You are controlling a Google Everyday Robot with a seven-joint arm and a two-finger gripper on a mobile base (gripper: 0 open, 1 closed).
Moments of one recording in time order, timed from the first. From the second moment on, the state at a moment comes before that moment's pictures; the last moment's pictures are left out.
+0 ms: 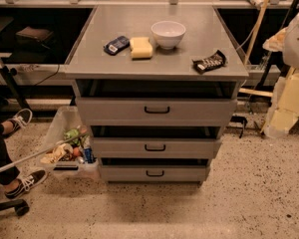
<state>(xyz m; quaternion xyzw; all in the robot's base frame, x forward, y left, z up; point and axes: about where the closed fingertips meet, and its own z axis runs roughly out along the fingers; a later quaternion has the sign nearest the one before) 0.438 -0.217 0.976 -0.60 0.78 -0.03 0.16</state>
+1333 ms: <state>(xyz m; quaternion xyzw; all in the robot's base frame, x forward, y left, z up) 0.462 -0.103 0.799 -0.62 0.77 0.09 0.16</state>
